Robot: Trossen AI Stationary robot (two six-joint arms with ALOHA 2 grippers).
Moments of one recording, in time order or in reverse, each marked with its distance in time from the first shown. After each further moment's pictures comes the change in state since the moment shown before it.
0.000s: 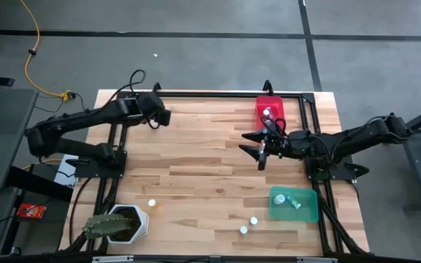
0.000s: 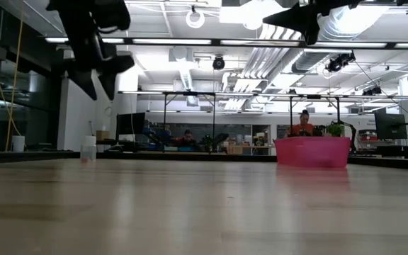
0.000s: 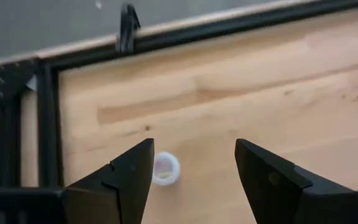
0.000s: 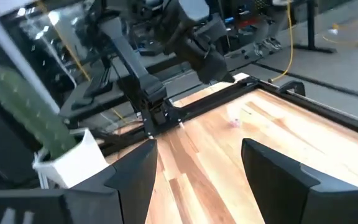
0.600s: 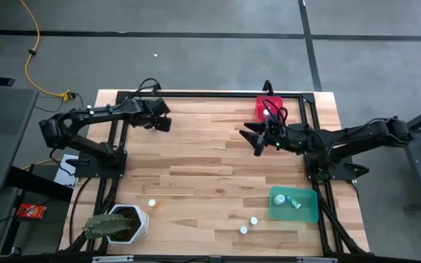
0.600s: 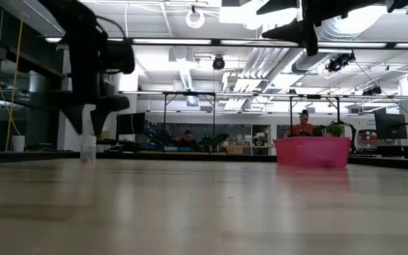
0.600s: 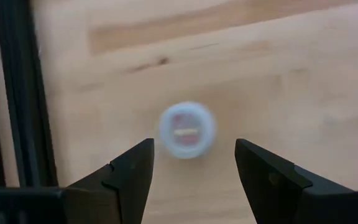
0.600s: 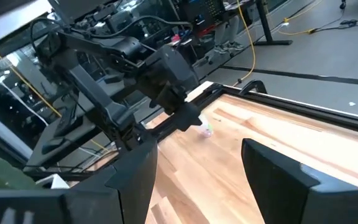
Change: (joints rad) left arm 0.116 0.209 -0.103 0.046 0.169 -0.018; right arm -0.108 0.000 0.000 -0.005 0.056 0.157
